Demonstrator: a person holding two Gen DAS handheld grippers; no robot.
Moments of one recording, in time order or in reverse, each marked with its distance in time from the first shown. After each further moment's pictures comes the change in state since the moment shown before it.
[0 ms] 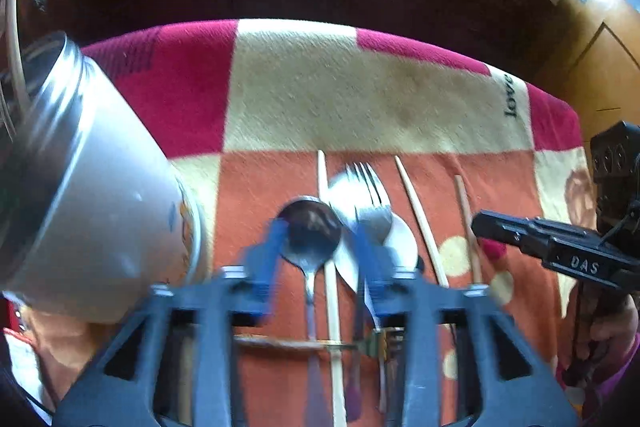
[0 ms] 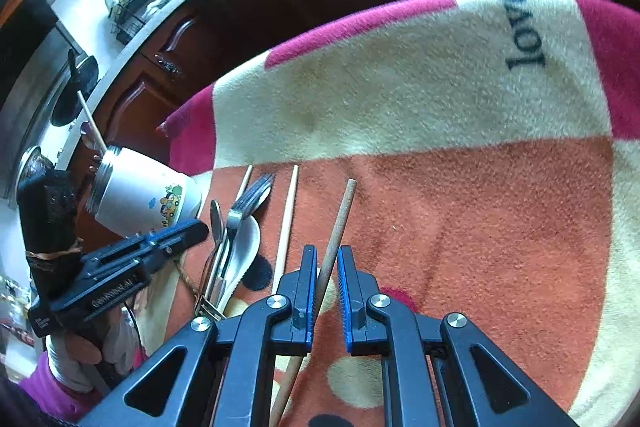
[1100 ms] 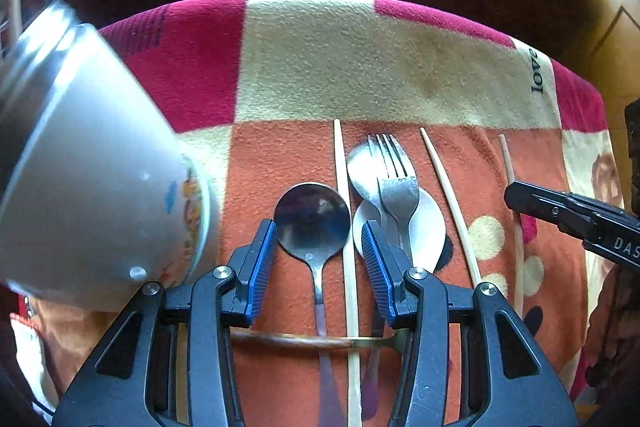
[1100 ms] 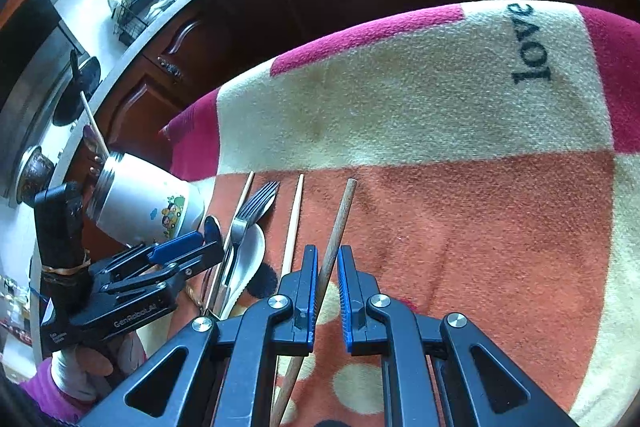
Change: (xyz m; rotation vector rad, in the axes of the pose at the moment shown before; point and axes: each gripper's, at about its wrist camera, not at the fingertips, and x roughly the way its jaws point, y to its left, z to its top) left arm 0.013 -0.009 -0.006 0.031 0.064 0.070; right arm -0.004 0.006 0.003 -0.038 -0.021 -0.006
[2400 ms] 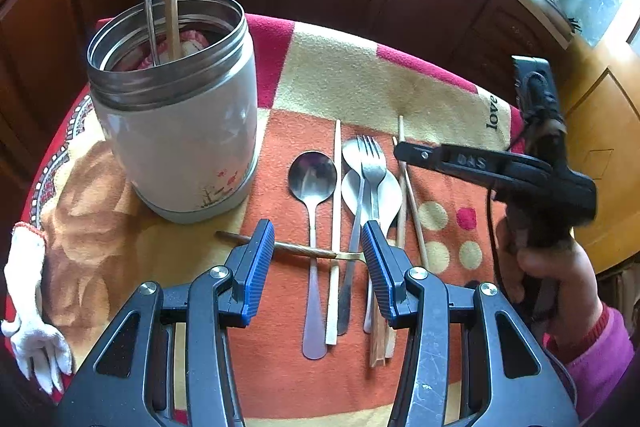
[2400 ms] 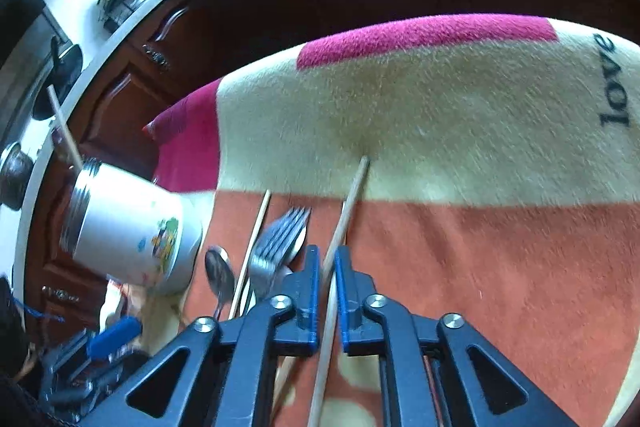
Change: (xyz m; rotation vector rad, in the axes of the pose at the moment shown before) left arm -0.081 0.024 -0.049 -0.185 -0.101 -0.100; right arm 0.056 0.038 0.032 0.004 0.030 -0.087
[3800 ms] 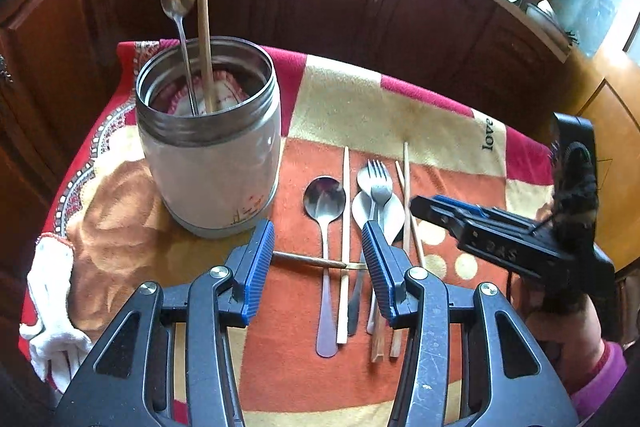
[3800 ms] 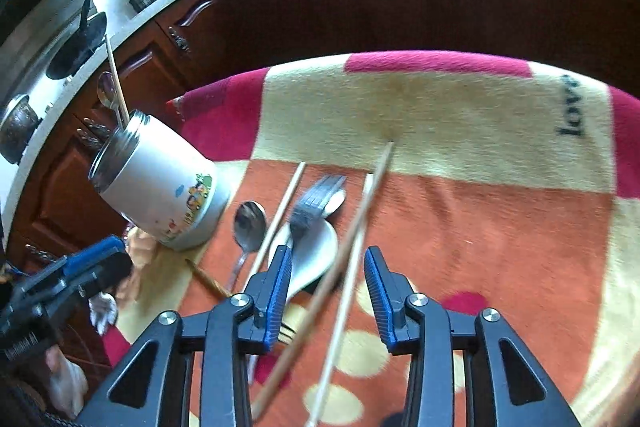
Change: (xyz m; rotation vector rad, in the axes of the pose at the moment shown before) left arm -0.028 0.010 0.004 0.002 -0.055 0.013; right arm -0.036 0.036 -0.041 -0.127 -0.048 -0.019
